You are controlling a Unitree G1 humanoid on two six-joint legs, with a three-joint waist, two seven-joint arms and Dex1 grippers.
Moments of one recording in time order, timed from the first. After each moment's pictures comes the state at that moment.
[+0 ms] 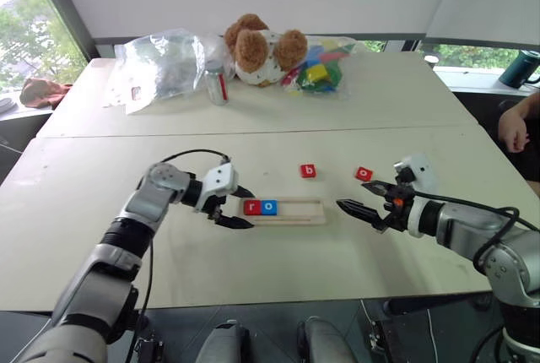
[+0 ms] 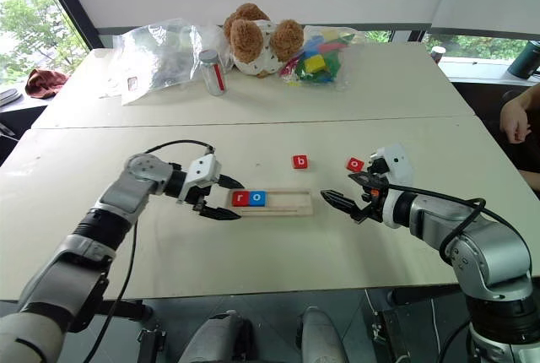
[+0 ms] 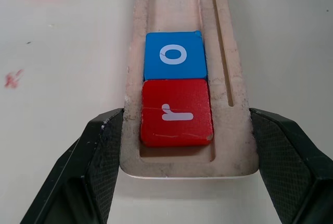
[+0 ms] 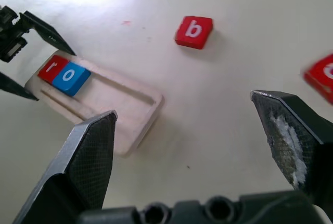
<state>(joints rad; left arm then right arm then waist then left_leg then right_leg) -0.73 0.49 -0.30 0.59 -0.10 -0.03 -1.41 -0.19 -0.72 -0.19 -0.48 0.67 1.02 0.52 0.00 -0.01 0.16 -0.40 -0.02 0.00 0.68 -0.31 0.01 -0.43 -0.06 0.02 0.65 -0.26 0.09</state>
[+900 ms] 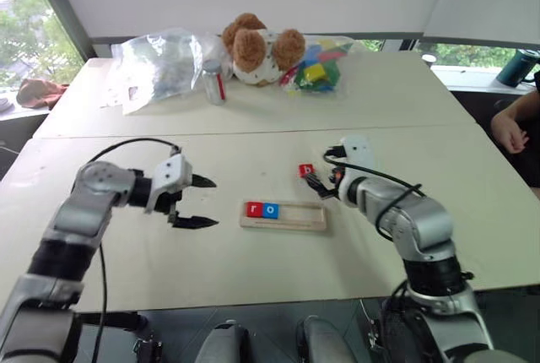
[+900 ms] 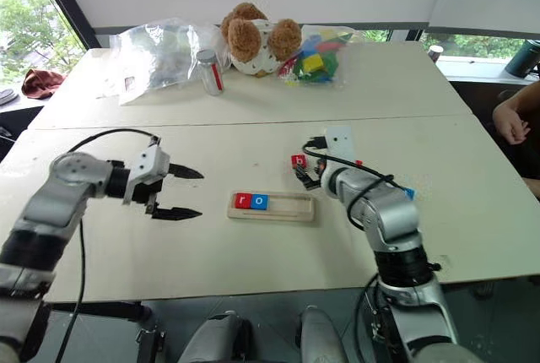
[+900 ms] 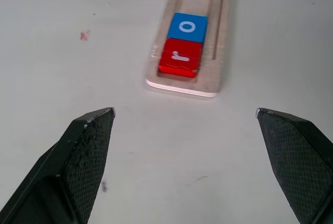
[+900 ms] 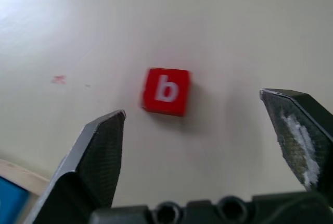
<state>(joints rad) -0.45 0.80 -0.07 0.06 -0.26 0.28 -1.38 -0.54 -0.28 0.07 -0.24 0.32 1.14 0.07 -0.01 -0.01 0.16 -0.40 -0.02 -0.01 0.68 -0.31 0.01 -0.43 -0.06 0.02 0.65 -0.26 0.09</state>
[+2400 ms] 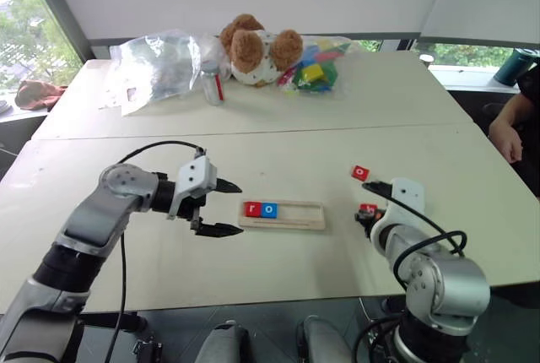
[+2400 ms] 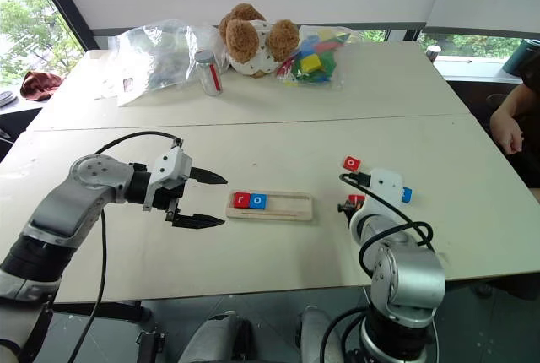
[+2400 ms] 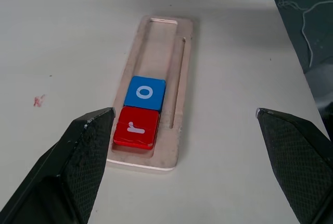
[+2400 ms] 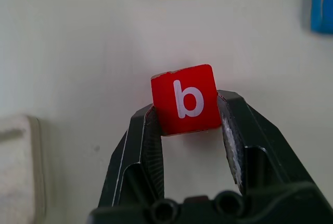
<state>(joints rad) -0.51 0.76 -0.19 -0.07 -0.33 0.37 -1.31 -0.25 0.03 -0.20 -0.76 0.00 1.59 -0.06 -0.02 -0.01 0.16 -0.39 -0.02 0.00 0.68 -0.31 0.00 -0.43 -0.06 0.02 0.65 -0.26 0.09</state>
